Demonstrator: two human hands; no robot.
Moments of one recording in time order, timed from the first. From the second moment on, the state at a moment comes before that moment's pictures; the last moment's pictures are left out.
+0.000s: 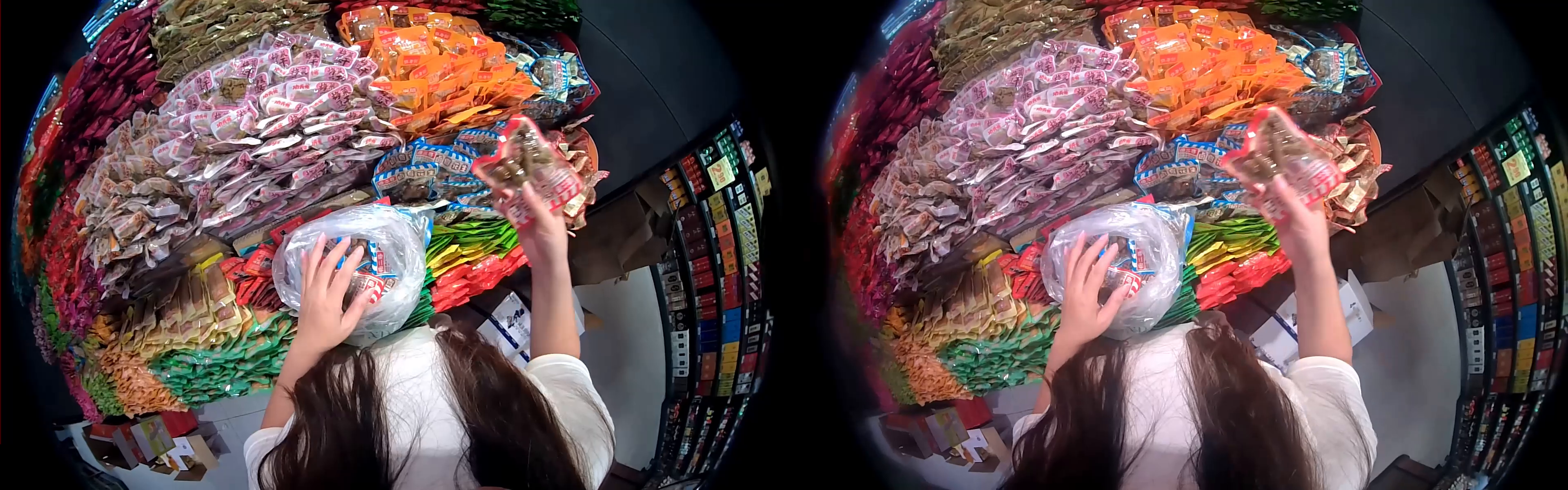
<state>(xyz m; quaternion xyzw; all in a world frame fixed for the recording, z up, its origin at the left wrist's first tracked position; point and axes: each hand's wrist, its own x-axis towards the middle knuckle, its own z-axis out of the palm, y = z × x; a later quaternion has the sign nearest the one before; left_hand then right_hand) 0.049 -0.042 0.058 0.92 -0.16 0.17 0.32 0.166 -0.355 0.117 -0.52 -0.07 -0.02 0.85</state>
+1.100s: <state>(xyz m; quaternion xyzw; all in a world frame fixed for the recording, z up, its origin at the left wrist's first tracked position) 0.046 -0.037 0.031 0.94 -0.12 0.16 0.28 0.389 -0.519 0.111 -0.95 -0.21 -0.06 0.22</state>
